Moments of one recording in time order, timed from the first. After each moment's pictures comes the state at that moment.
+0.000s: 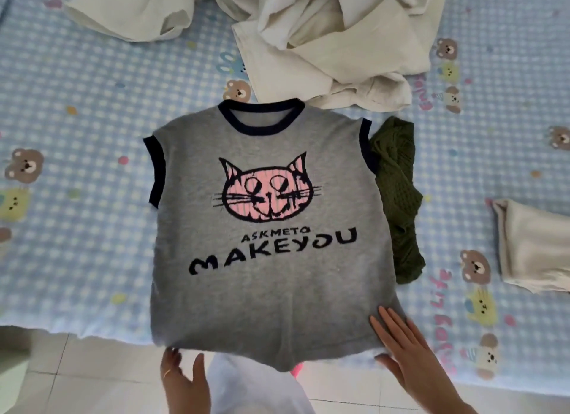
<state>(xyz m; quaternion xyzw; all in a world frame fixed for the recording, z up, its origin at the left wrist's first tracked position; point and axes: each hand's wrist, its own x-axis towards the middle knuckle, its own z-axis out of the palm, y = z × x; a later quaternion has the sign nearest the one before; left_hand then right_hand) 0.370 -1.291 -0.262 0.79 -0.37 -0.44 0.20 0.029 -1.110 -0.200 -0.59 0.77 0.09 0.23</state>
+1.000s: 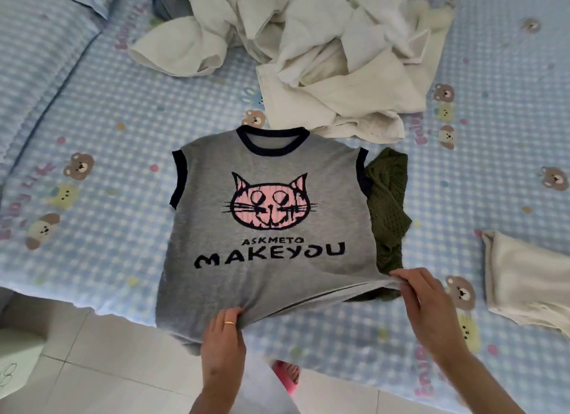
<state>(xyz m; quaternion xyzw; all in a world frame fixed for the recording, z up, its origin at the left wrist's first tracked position) 0.280 -1.283 -0.188 0.63 -0.72 -0.29 0.03 -0.037 -1.189 -0.119 -0.50 0.82 -0.23 0.15</state>
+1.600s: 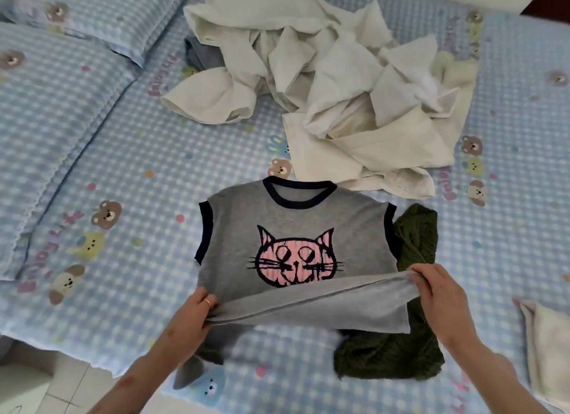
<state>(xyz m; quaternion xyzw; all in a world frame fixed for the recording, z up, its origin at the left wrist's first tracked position) 0.331 -1.497 -0.167 0.46 -0.81 -0.35 -0.13 -0.082 -1.329 -0.127 -0.47 0.85 -0.20 0.14</state>
